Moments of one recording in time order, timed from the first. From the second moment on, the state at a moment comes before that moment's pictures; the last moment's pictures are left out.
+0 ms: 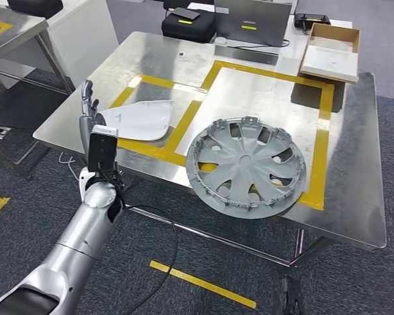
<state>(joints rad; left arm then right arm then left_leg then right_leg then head) -0.57 -0.13 -0.31 -1.07 -0.17 0.55 -0.55 -0.24 0.18 -1.25 -0.20 0.87 0.00 -0.19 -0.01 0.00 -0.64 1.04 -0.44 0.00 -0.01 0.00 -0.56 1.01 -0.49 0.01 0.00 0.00</state>
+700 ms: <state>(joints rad) -0.57 -0.13 -0.32 -1.07 -0.18 0.55 -0.55 -0.24 0.18 -1.24 -0.20 0.87 0.00 -0.19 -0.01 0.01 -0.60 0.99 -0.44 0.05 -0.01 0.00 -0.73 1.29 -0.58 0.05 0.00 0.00</state>
